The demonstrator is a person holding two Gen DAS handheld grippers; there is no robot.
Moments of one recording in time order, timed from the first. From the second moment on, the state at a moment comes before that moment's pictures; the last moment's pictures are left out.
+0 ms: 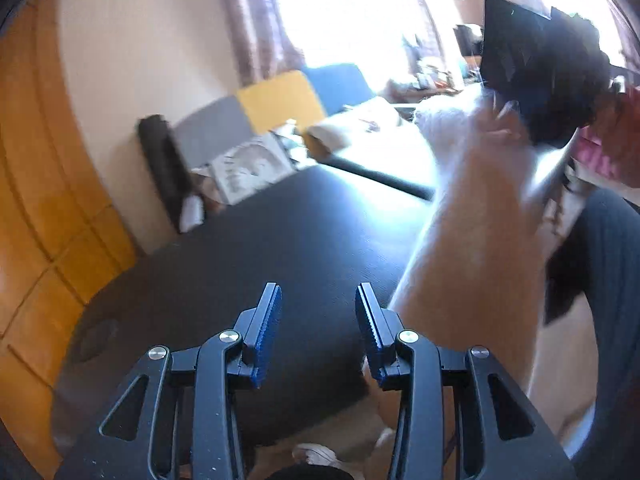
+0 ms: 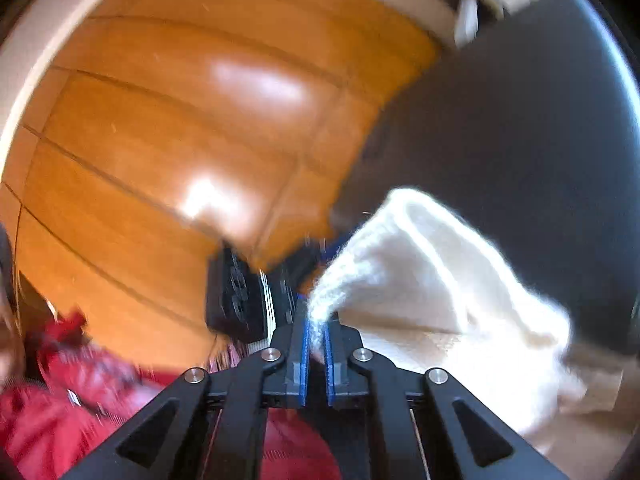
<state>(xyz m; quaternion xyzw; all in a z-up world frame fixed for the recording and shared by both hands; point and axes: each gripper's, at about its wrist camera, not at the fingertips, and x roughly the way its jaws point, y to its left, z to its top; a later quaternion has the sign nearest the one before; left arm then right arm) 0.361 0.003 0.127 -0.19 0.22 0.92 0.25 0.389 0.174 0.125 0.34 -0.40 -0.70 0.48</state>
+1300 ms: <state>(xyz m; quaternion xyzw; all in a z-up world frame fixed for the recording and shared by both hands) 0.256 -0.078 0.029 -0.36 -0.02 0.92 0.15 0.389 -0.050 -0.392 0.48 0.50 -0.52 0.50</state>
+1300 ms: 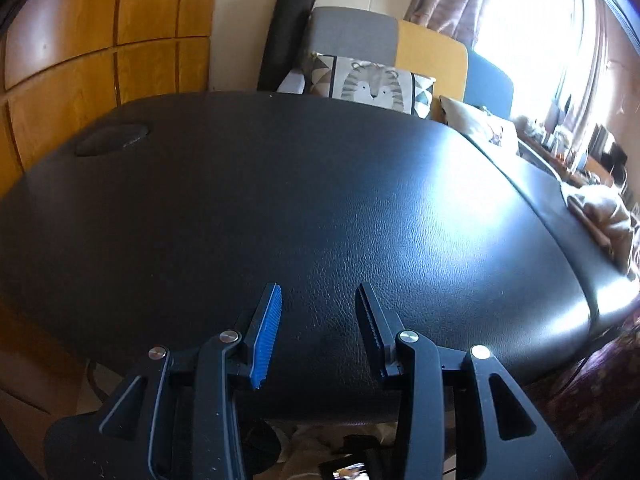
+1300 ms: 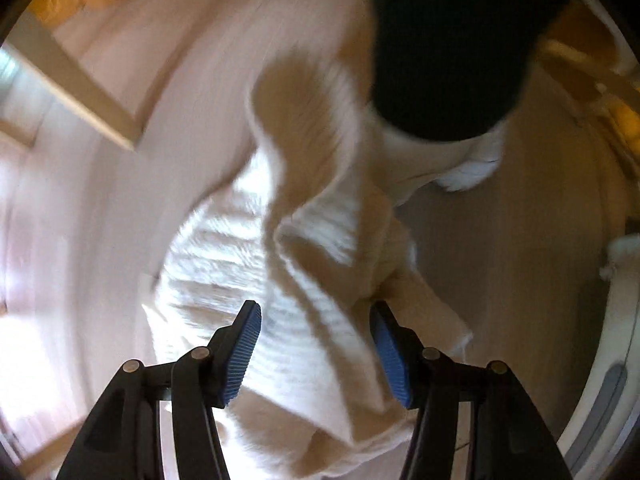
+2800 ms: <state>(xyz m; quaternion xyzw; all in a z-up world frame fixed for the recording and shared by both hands) 0.342 -0.078 0.033 -0.44 -0.09 0.87 0.23 0.372 0.150 -0.050 0.44 -0.30 -0.63 0.57</state>
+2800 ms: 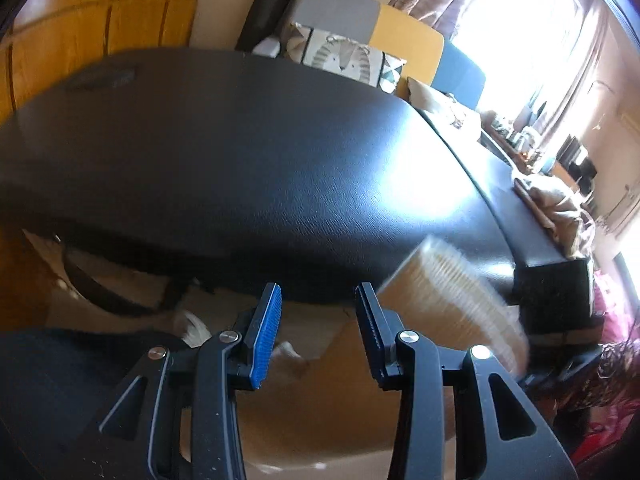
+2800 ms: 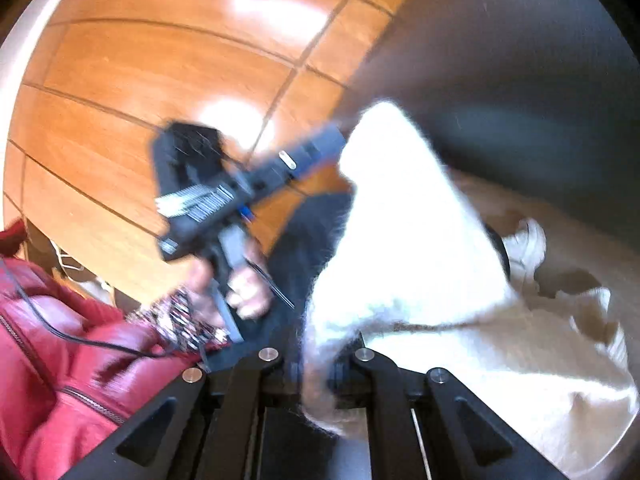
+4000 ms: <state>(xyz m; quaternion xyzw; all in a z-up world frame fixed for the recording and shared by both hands) 0.291 -0.044 0.174 -0.26 -0.11 0.92 0.29 0.225 0.312 0.460 -0.08 -0.25 -0.90 0.36</state>
